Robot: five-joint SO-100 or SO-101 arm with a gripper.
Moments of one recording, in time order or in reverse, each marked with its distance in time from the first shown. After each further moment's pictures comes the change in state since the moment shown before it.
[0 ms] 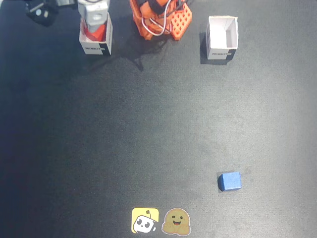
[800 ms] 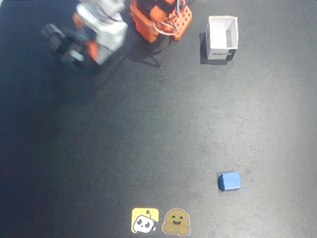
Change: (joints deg) arm -31.4 1.8 0.4 -9.8 -11.5
